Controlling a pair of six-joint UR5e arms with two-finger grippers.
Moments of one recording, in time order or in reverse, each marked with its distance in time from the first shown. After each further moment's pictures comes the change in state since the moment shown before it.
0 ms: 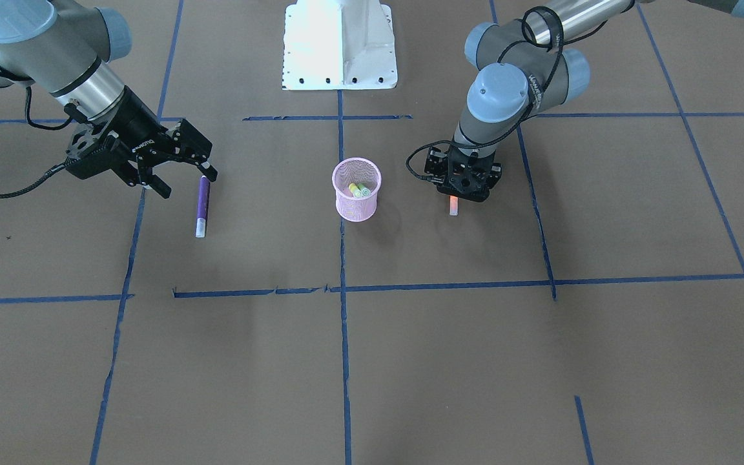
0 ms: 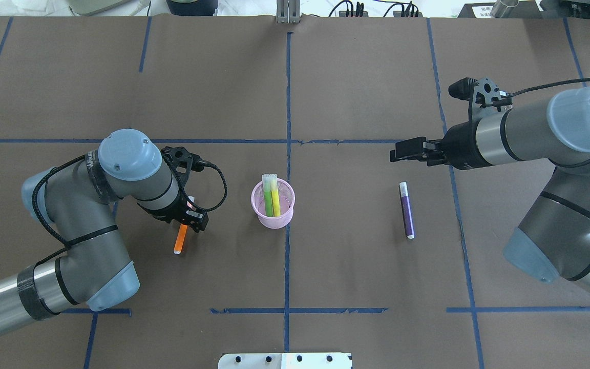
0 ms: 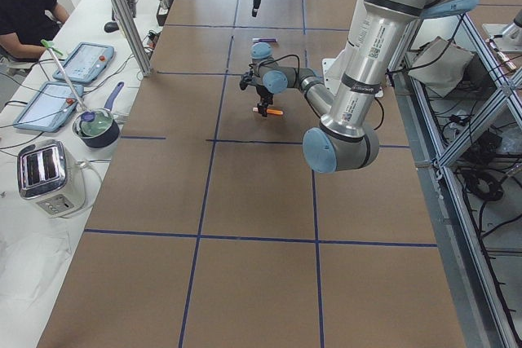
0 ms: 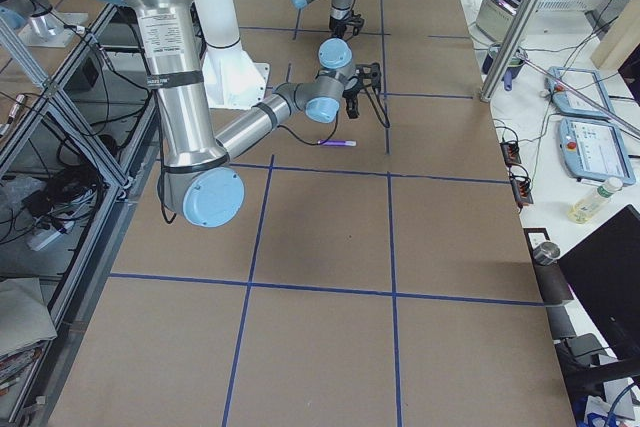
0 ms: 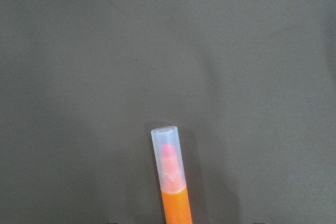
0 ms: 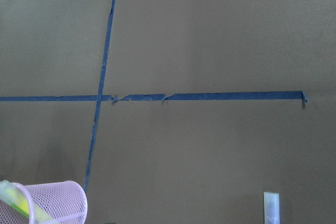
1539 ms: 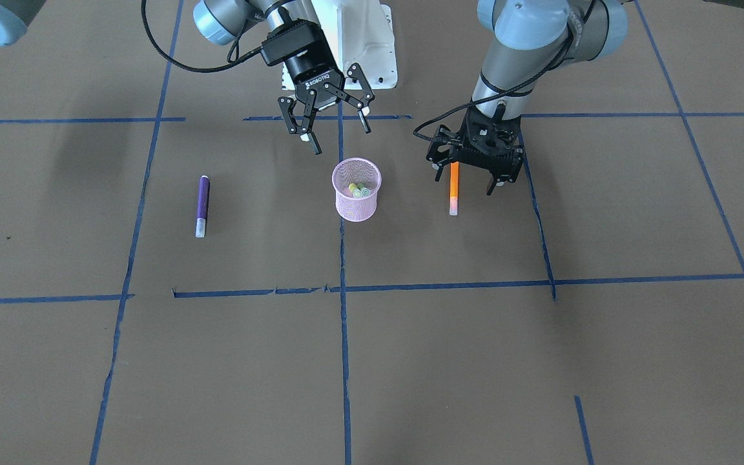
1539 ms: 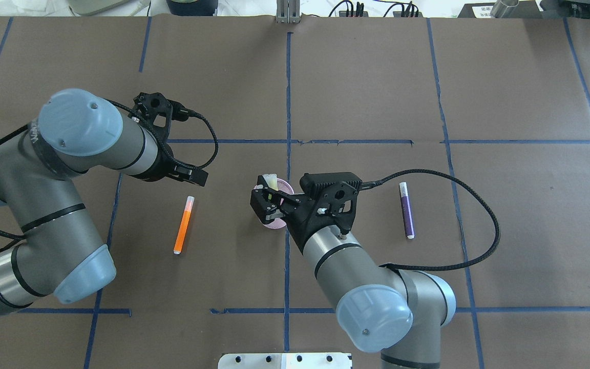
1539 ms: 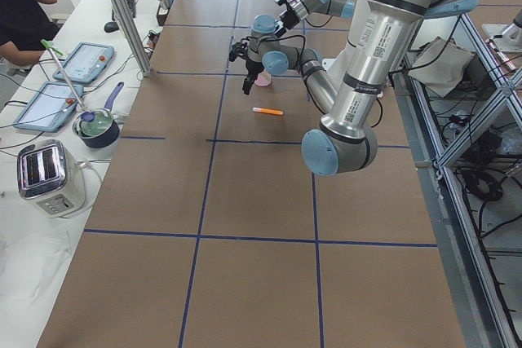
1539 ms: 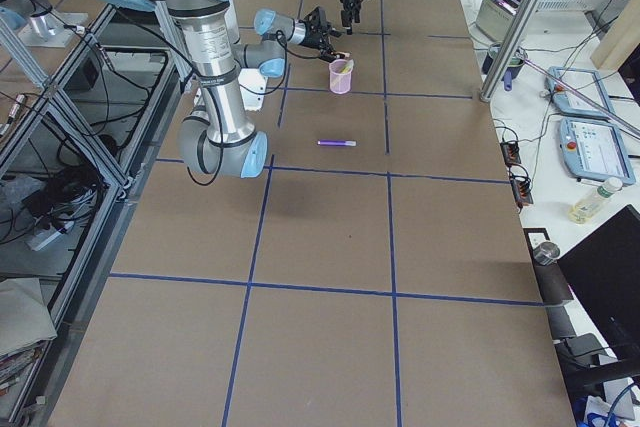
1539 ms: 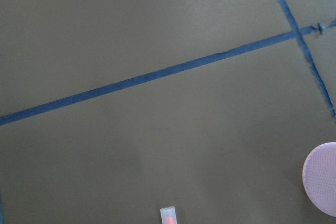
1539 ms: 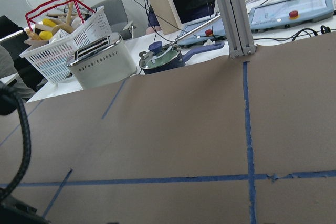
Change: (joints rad) left arm -0.068 0.007 -0.170 0.010 0.137 -0.010; right arm -0.554 0.301 -0.067 0.002 -1.126 0.012
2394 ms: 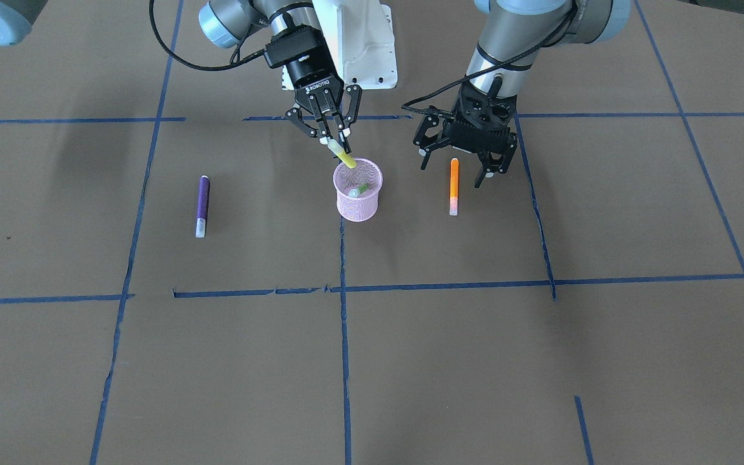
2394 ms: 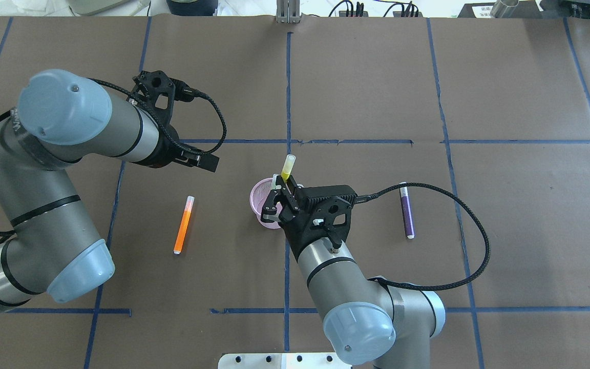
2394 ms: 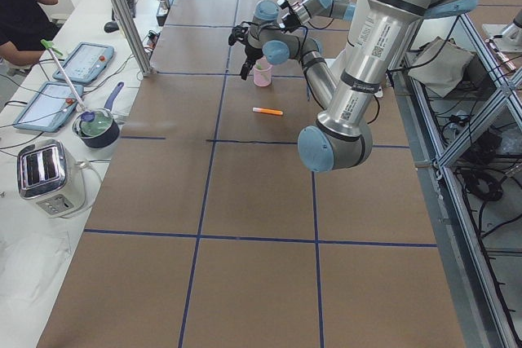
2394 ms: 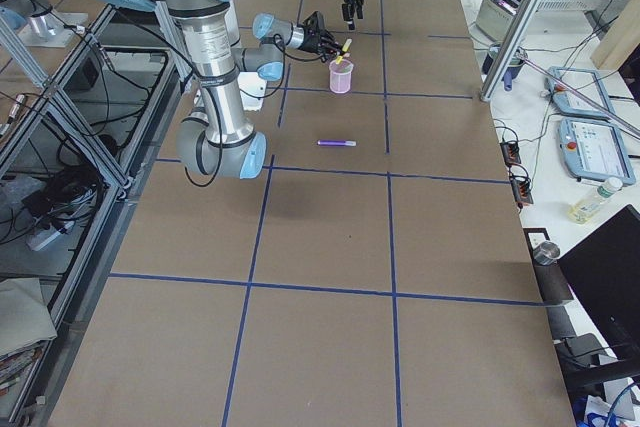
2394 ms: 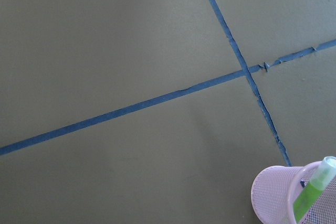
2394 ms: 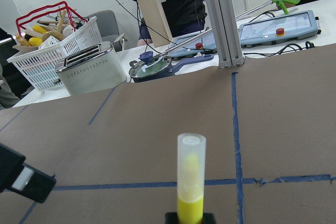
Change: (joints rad) left arm -0.032 -0.041 -0.089 -0.010 0.030 0.003; right arm -0.059 0.032 -0.066 -0.004 -0.169 -0.006
